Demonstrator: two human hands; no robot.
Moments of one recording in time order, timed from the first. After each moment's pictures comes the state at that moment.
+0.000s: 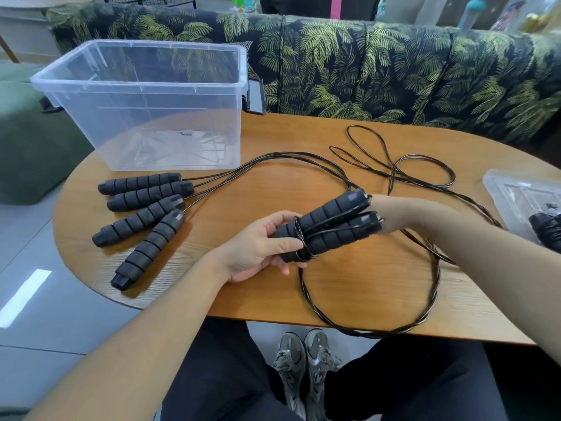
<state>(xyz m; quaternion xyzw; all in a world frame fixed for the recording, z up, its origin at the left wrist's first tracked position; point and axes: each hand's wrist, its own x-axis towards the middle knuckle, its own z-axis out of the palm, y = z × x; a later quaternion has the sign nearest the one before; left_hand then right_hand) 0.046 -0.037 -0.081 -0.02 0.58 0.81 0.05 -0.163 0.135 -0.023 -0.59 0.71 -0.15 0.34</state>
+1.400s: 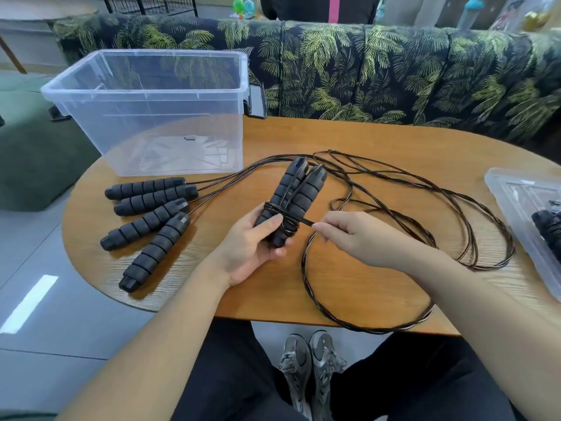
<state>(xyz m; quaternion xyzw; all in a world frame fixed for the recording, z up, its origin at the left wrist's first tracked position) 0.051 -0.038 -0.082 -0.09 0.49 0.87 -0.07 -0.086 0.145 -0.025 -0.51 0.81 -0.21 0.18</state>
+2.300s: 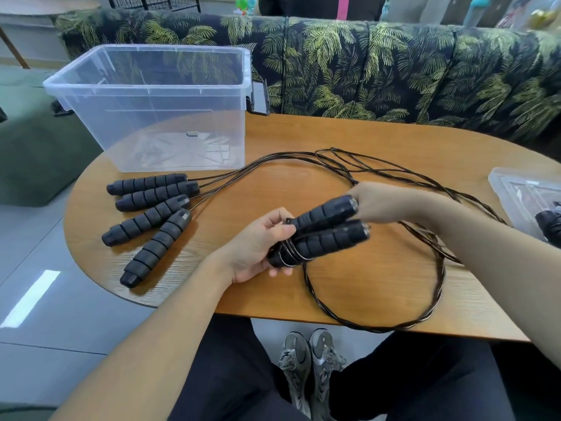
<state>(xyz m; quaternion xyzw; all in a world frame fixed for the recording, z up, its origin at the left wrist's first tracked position) 0.052 -0.035 -0.075 -0.06 0.59 0.80 0.04 -0.144 0.127 0.004 -0.49 0.78 -0.13 0.35</state>
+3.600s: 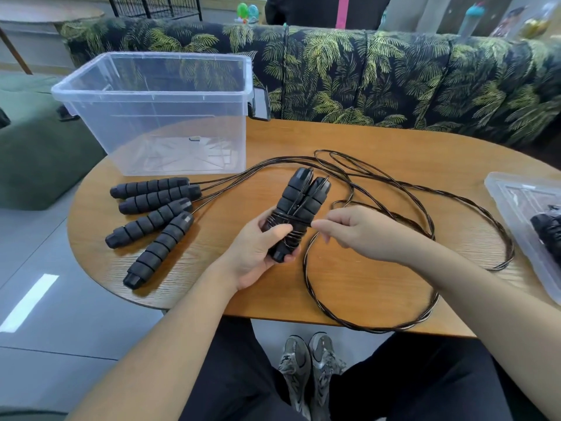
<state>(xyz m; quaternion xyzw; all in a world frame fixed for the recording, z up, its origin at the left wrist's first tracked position) 0.055 -0.027 -0.078 -0.11 0.53 0.84 -0.06 -0.074 0.141 0.001 -0.49 0.82 -0.22 0.21</state>
